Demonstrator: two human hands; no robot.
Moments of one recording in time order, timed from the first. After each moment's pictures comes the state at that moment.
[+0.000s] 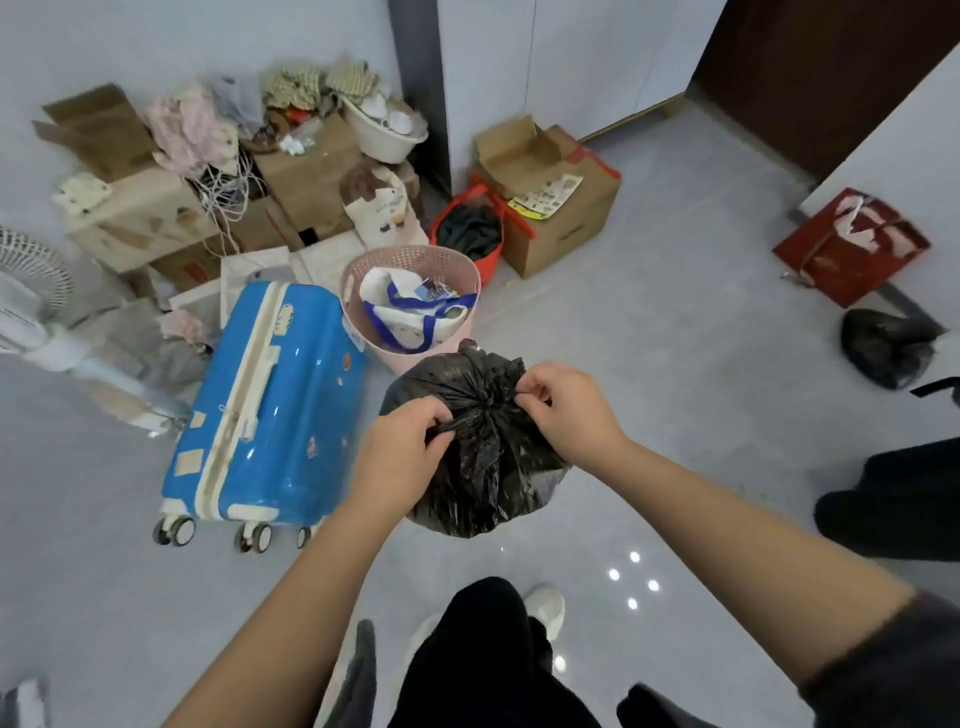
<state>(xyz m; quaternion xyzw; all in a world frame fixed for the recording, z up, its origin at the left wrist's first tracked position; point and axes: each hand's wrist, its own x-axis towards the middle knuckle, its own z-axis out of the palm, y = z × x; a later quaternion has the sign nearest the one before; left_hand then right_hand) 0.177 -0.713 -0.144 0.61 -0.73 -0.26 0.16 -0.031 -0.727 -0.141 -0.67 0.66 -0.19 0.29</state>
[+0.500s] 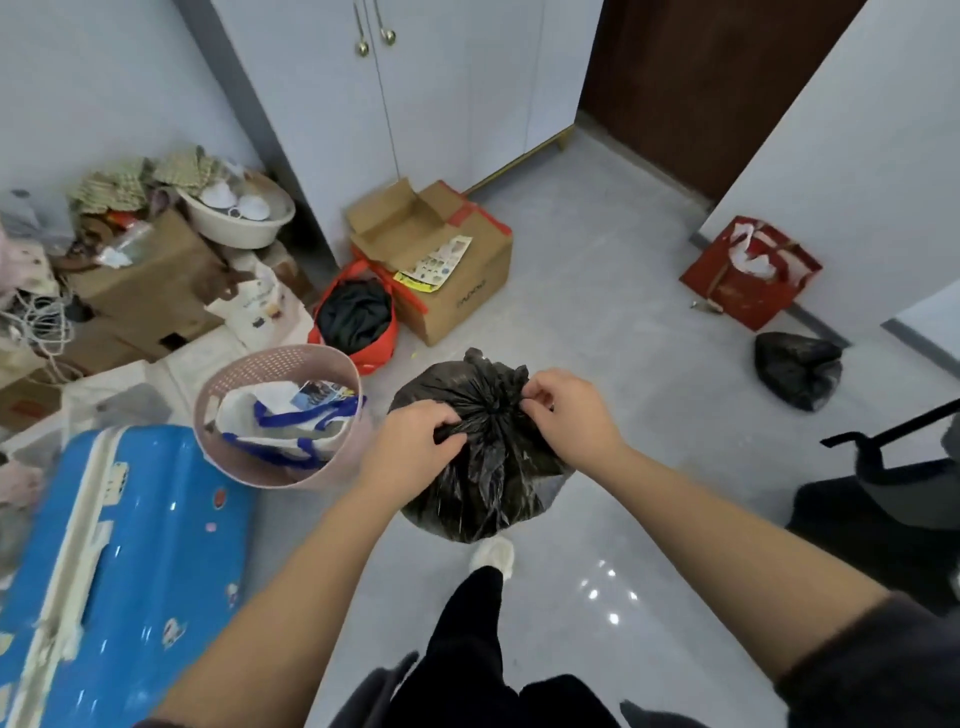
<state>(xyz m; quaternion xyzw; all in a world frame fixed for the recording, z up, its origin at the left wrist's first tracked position) -0.089 -0.959 -0.161 0.50 -0.81 -0.30 0.10 -0.294 -0.921 -0.151 -0.59 0.73 -0.20 0.27</state>
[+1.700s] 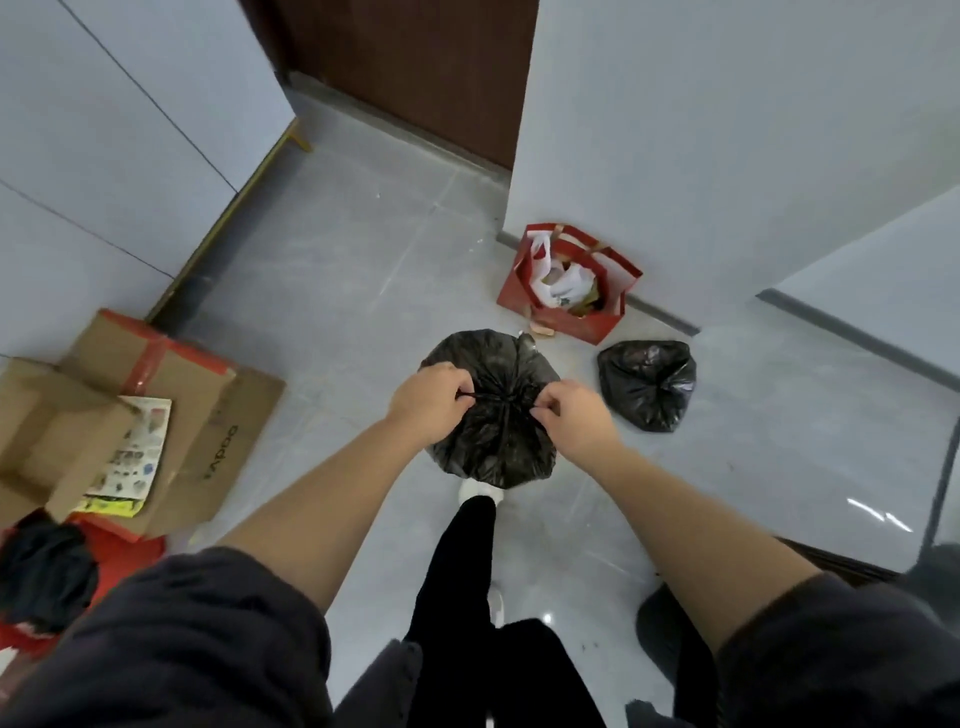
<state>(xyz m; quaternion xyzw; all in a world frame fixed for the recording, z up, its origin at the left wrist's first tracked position) -0.845 -1.296 -0.297 0.34 -0.87 -0.32 -0.14 -0.982 -1.150 -0.284 -0.33 0.85 -0.16 0.37</state>
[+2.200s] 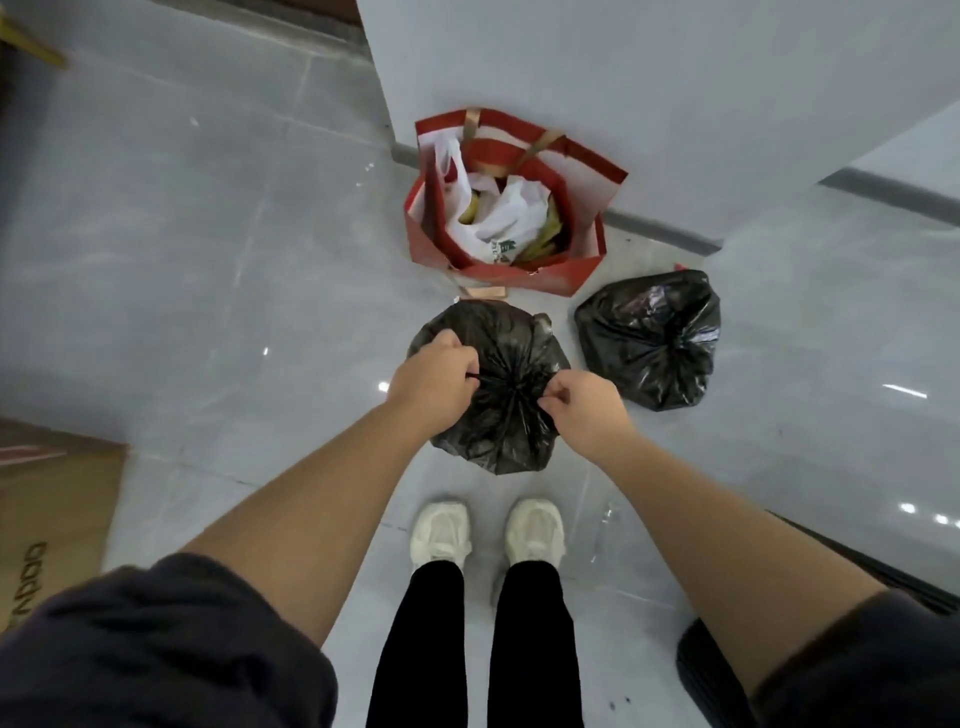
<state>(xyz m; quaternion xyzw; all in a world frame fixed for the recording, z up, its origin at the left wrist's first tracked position) -1.051 -1.306 -0.602 0.27 -0.88 -0.30 -0.24 -1.147 -1.143 -0.591 -0.18 0.87 -0.17 0.42</state>
